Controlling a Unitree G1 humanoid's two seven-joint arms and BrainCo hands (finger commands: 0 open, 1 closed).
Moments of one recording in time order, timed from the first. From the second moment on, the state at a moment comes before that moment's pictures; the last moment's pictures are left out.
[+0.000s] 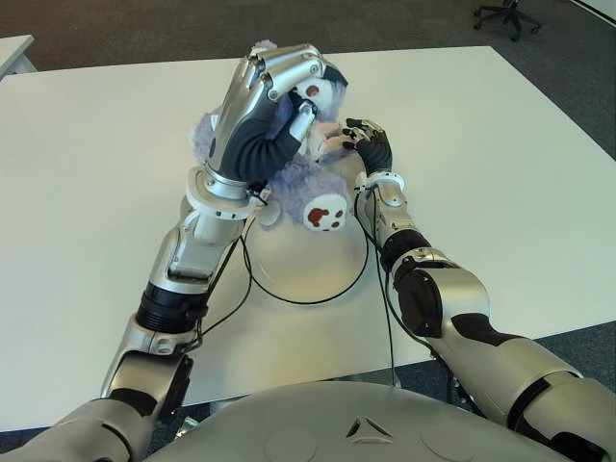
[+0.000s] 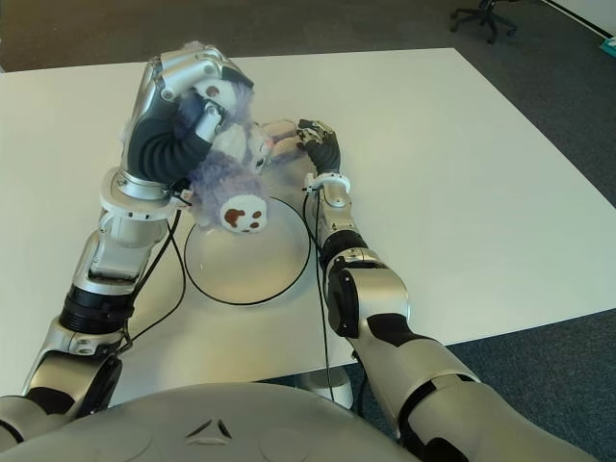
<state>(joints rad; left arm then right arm) -0.29 0.22 -0.14 -0.23 0.49 -0.57 0.19 -0.82 0.05 -0.24 1.23 0.04 -0.40 -0.05</state>
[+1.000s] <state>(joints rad) -0.22 0.20 -0.21 -0.24 0.37 -0.62 0.07 -0.82 0.06 -0.26 1.22 0.04 -0.40 -0.06</state>
